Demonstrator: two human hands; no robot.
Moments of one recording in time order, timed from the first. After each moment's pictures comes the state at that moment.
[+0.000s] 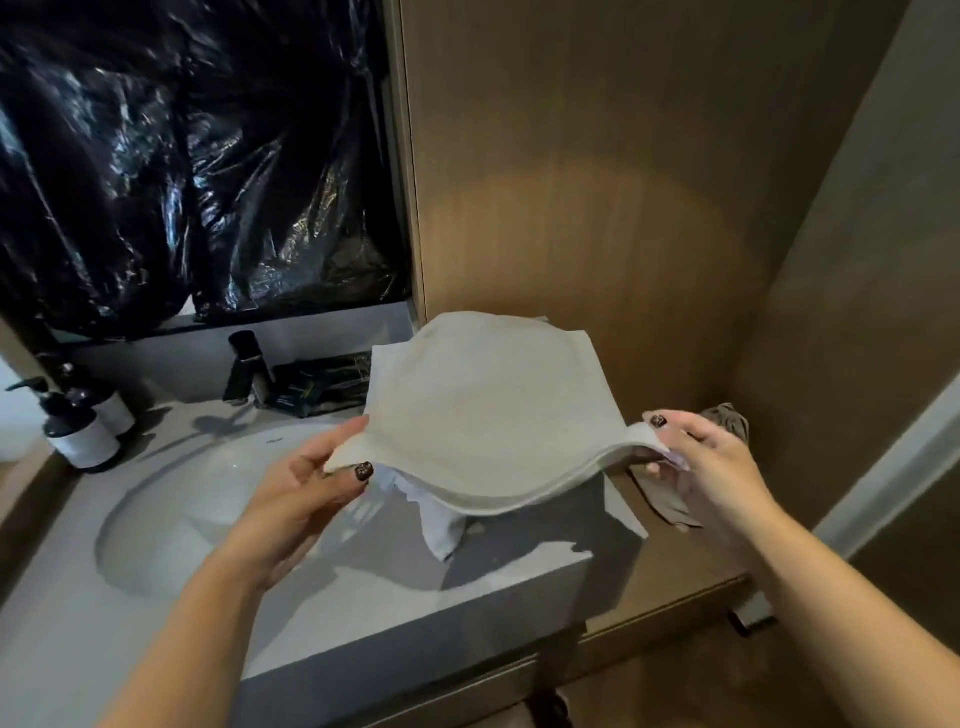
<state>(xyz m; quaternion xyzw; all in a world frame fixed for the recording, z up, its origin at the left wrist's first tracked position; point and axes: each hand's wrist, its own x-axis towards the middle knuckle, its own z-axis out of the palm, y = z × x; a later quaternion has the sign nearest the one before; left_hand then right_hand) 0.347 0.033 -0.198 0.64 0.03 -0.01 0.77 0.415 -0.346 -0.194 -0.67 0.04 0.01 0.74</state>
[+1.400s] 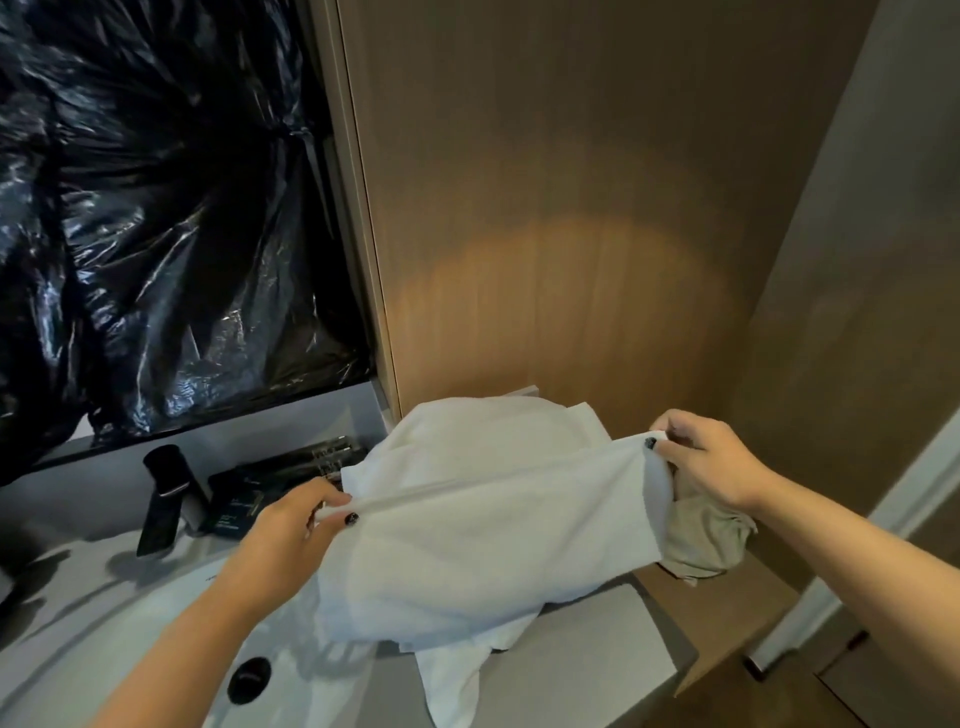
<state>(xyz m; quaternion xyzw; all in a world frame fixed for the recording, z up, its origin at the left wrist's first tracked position) 0.527 0.096 -0.218 0.94 -0.07 0.11 0.31 0.574 -0.353 -0.178 -0.92 -0.09 -0.06 0.39</state>
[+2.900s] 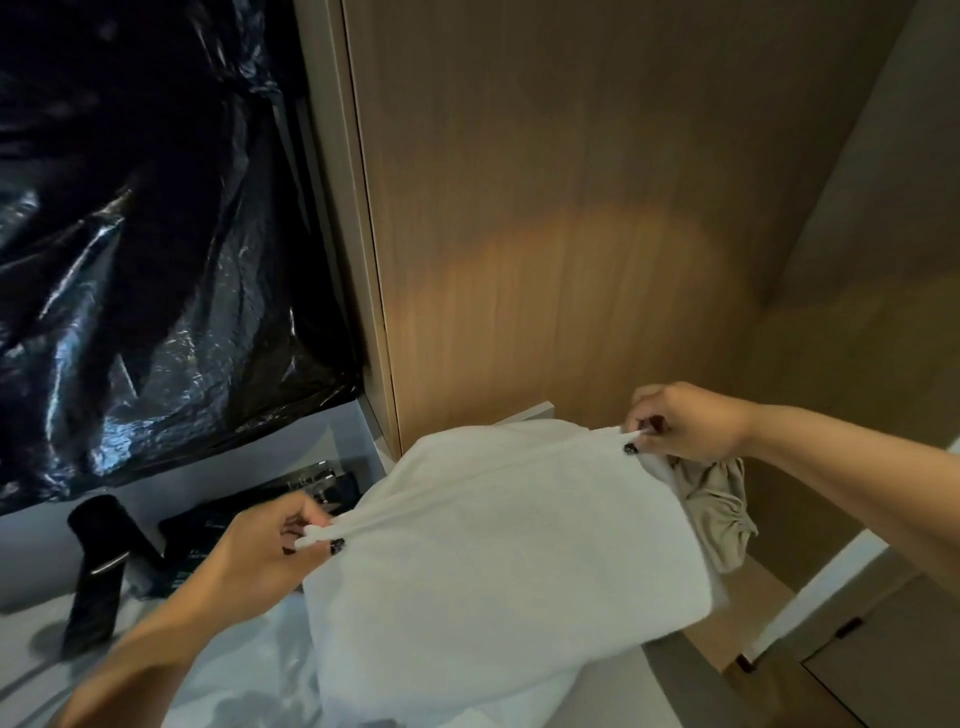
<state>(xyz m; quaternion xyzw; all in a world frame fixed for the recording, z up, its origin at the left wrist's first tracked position) 0.614 0.138 -0.221 0.89 -0.07 -0.01 0.44 0.682 -0.320 -0.137 -0.96 -0.23 0.09 0.09</state>
